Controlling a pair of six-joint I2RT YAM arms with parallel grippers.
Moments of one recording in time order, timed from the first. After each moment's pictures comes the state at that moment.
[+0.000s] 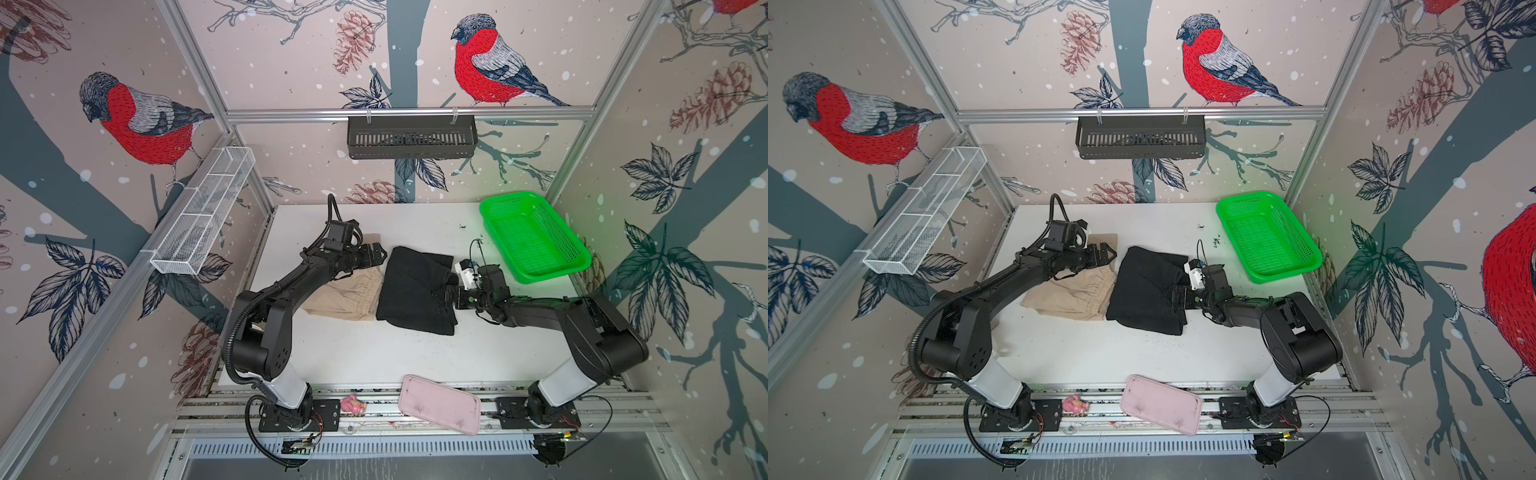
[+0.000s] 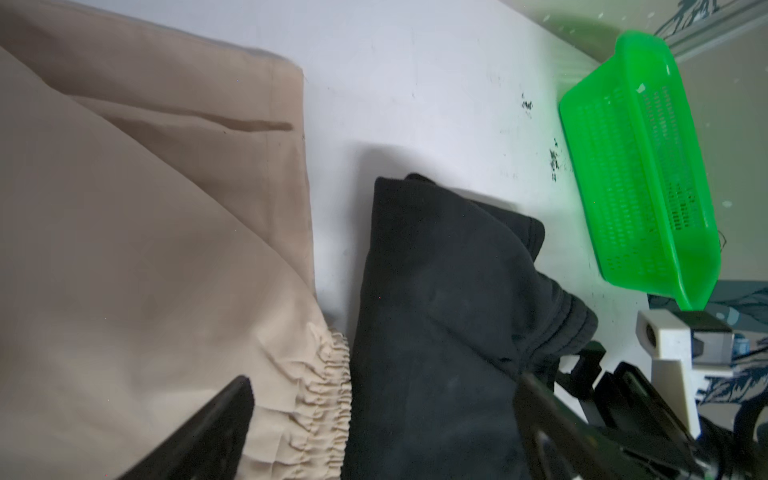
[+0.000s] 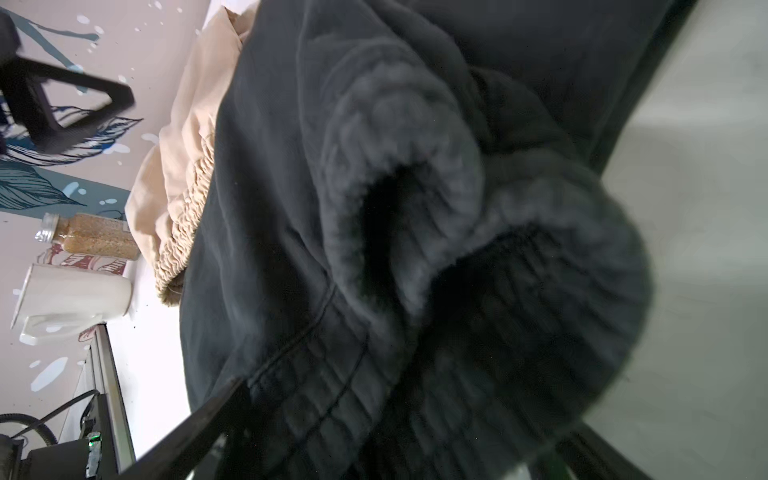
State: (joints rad) left arm -0.30 1.65 1.12 -0.30 0.38 -0.43; right arm 0.39 1.62 0.56 0.36 -0.52 0.44
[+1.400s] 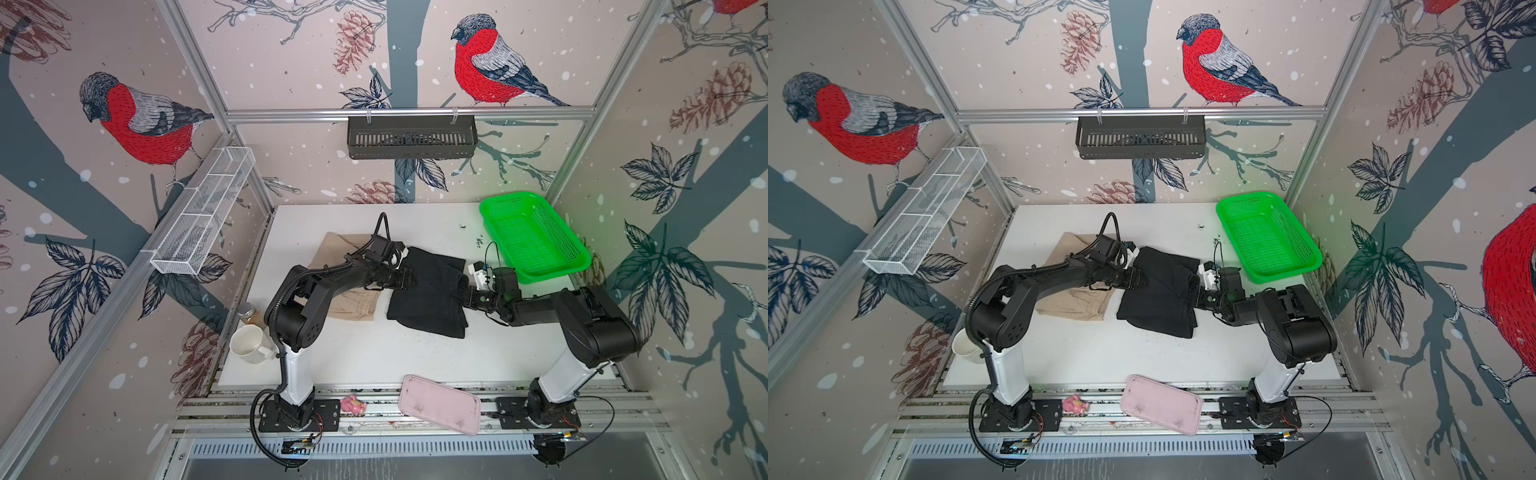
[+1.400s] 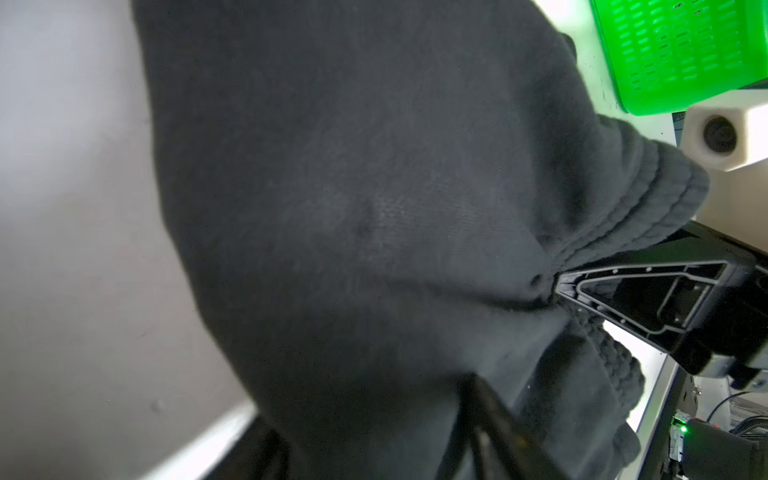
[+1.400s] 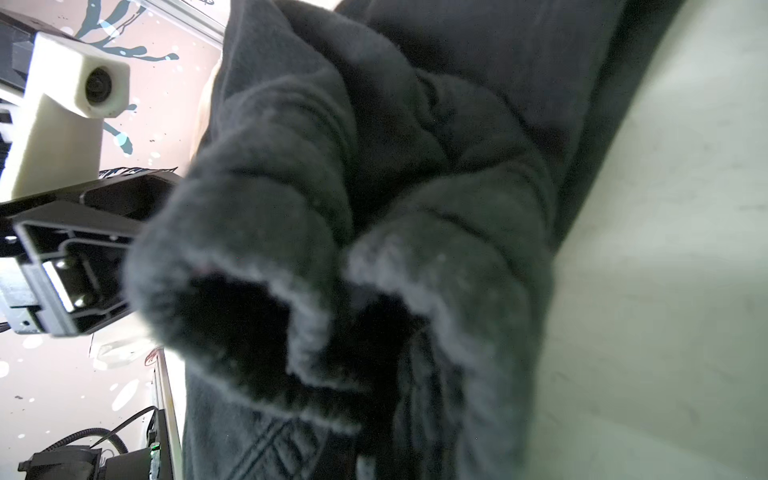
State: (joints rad) left arm -0.53 1.93 1.20 -0.24 0.47 -0.32; right arm 0.25 1.69 0.51 0.47 -0.69 0.50
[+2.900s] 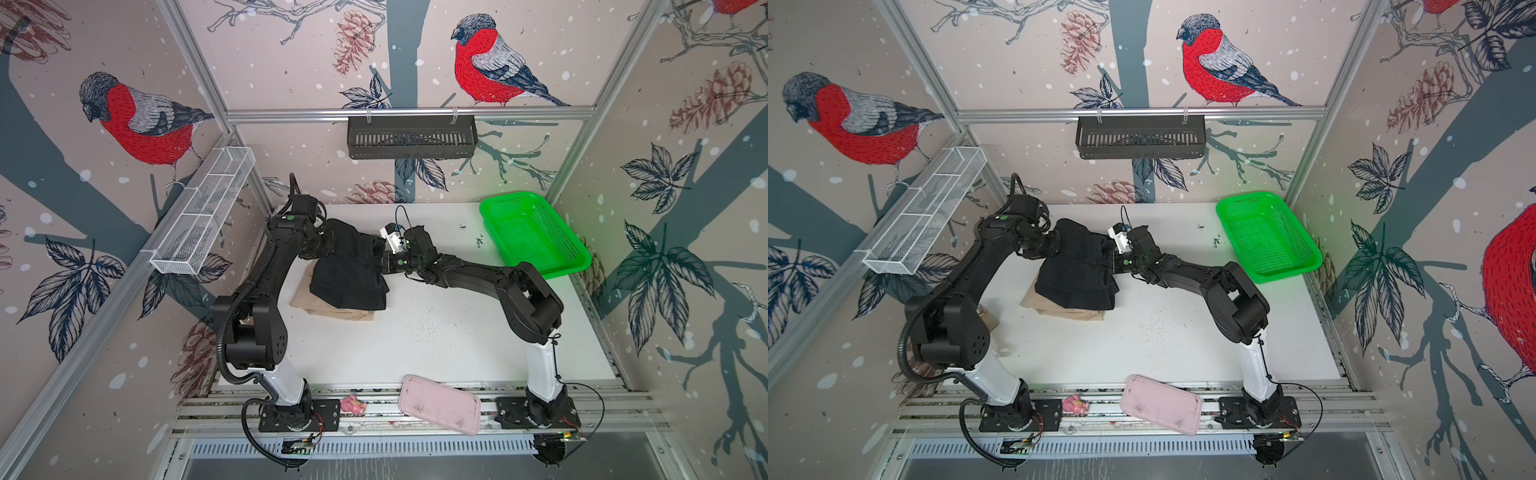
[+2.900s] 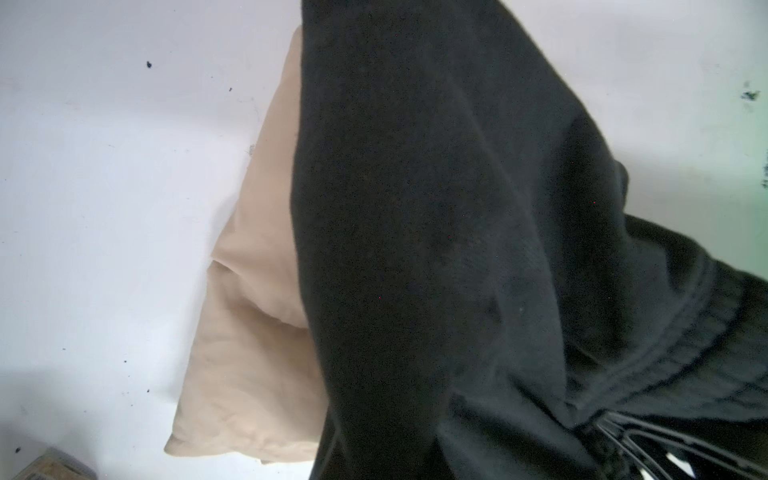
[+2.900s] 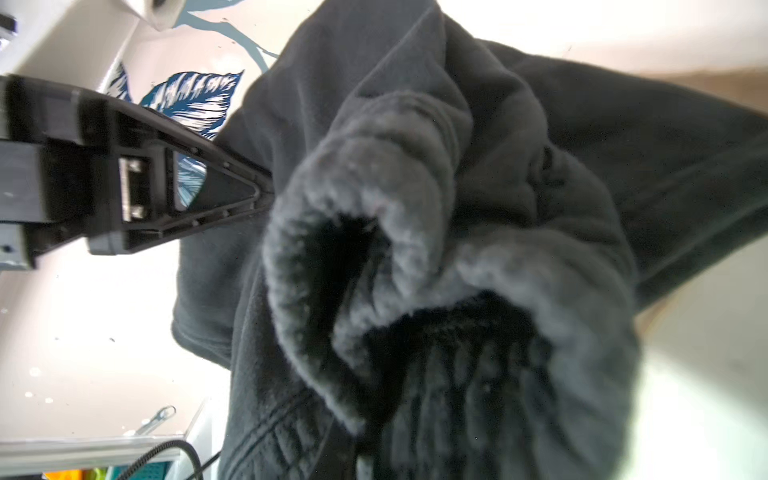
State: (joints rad) left arm -0.05 1.71 1.53 -0.95 0.13 -0.18; right arm 0.75 2.08 1.41 0.24 -0.56 0.63
